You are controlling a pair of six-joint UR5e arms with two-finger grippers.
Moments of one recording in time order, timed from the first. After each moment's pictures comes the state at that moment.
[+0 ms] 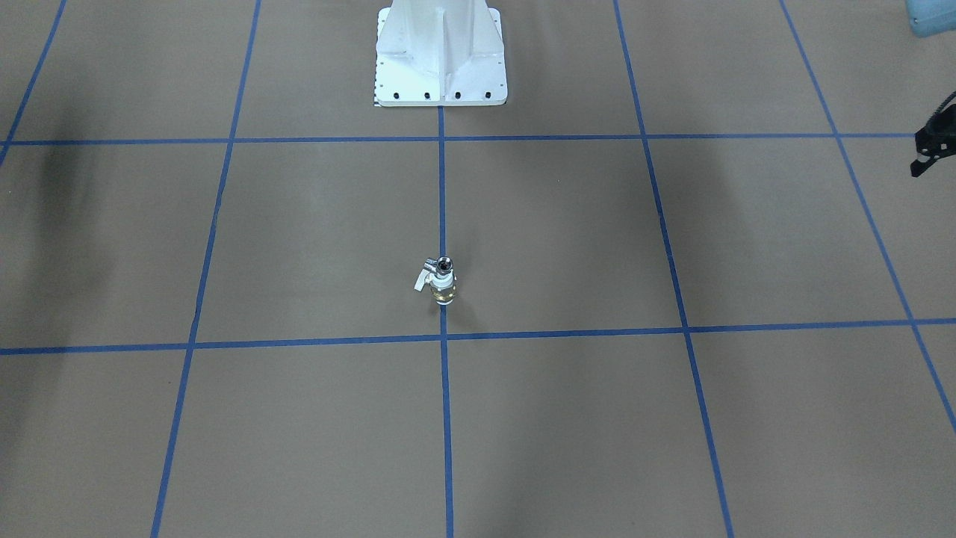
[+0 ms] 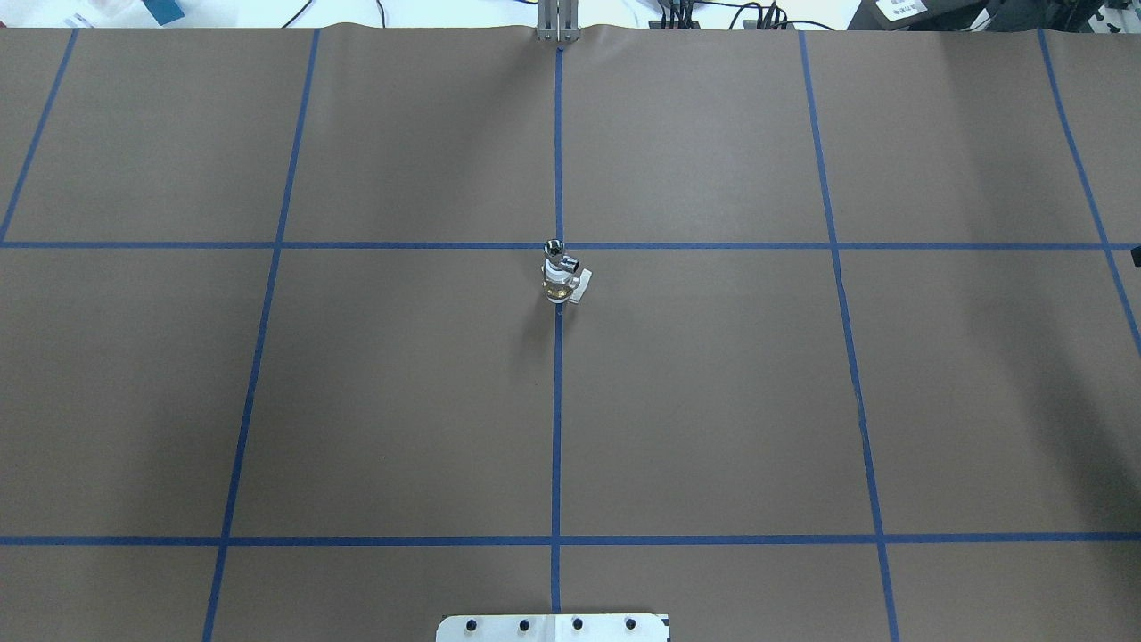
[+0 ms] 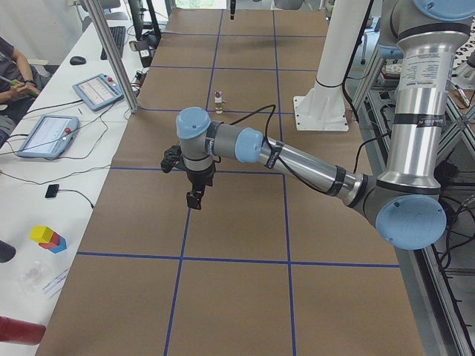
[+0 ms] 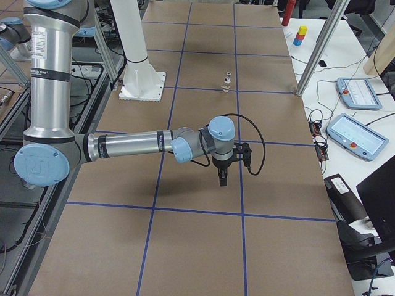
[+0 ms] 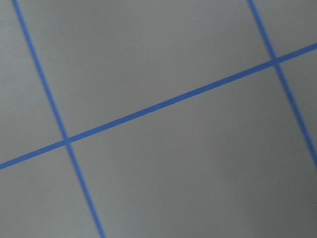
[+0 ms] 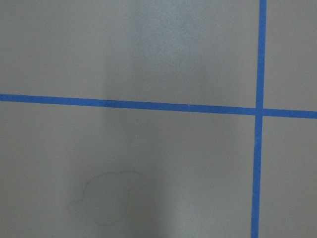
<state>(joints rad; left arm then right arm) -1.47 -1.62 -1.86 -1.37 -2.35 0.10 1.37 -1.65 1.76 -1.34 2.32 0.34</state>
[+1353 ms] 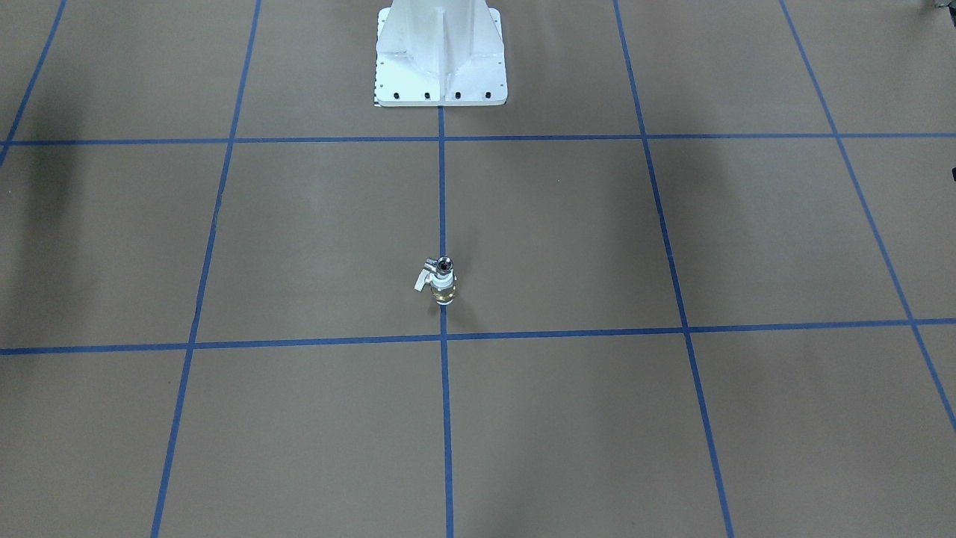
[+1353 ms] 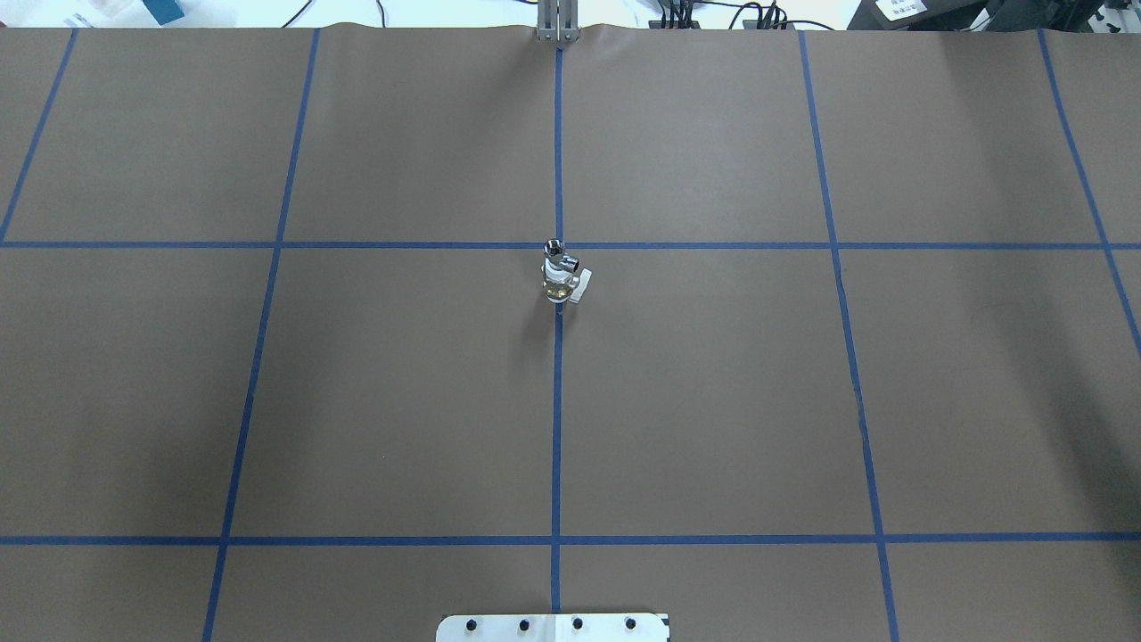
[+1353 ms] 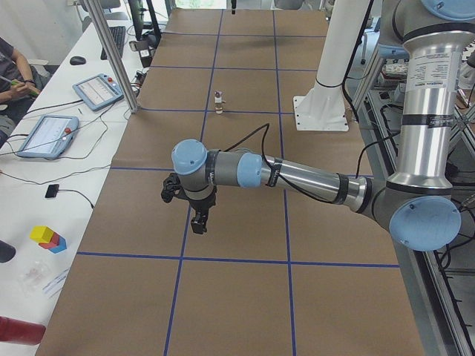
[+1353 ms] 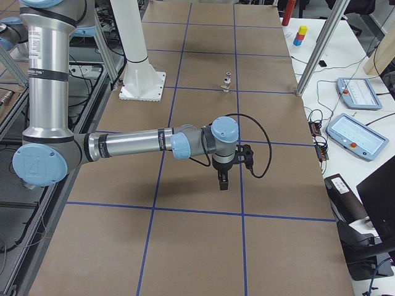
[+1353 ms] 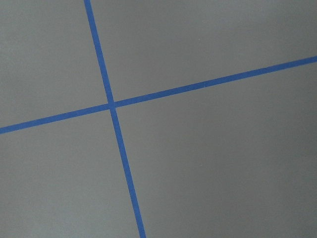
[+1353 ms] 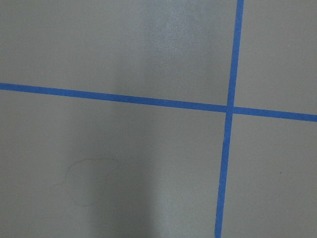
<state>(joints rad) -1.51 -1.58 -1.76 -1.39 -2.39 0.12 1.42 -1.65 1.79 -1.48 2.33 0.17</state>
